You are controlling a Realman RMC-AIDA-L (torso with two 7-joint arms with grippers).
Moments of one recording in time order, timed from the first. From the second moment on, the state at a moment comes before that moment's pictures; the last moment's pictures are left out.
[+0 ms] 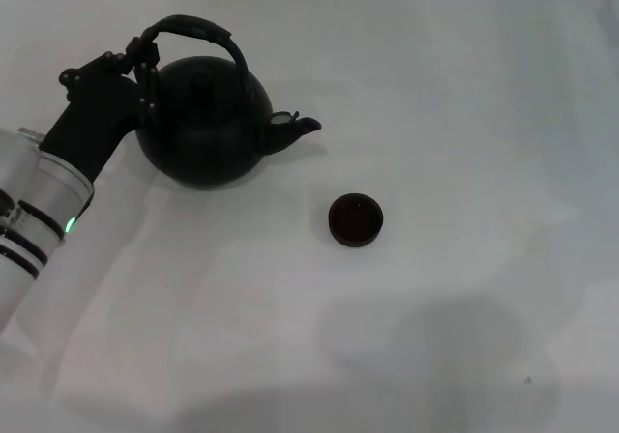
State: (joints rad) left arm -0.38 -2.09 2.35 0.29 -0.63 1.09 -0.14; right arm 0.60 2.02 -0.84 -0.21 2.61 0.69 -2.58
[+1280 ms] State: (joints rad) left arm -0.38 -2.09 2.37 0.29 -0.63 1.07 -0.14; right arm 0.60 2.02 -0.84 -0.21 2.61 0.69 -2.58
